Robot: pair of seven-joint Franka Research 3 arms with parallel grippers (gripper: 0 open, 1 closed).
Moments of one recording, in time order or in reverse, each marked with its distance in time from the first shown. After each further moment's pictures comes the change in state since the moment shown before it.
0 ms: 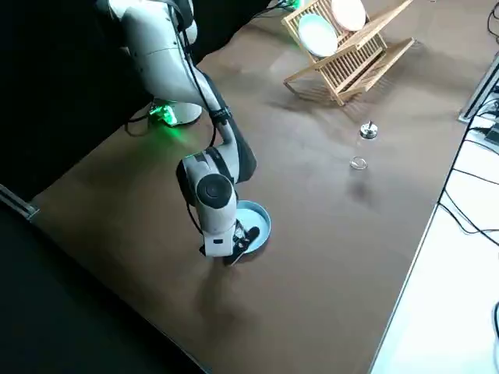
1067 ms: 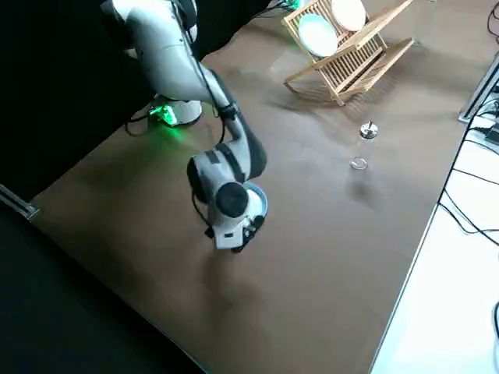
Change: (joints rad) left arm 0.004 0.008 0.000 -0.001 0.000 0.000 0.000; right arm 0.015 0.012 0.029 0.047 -0.002 -0.295 -0.042
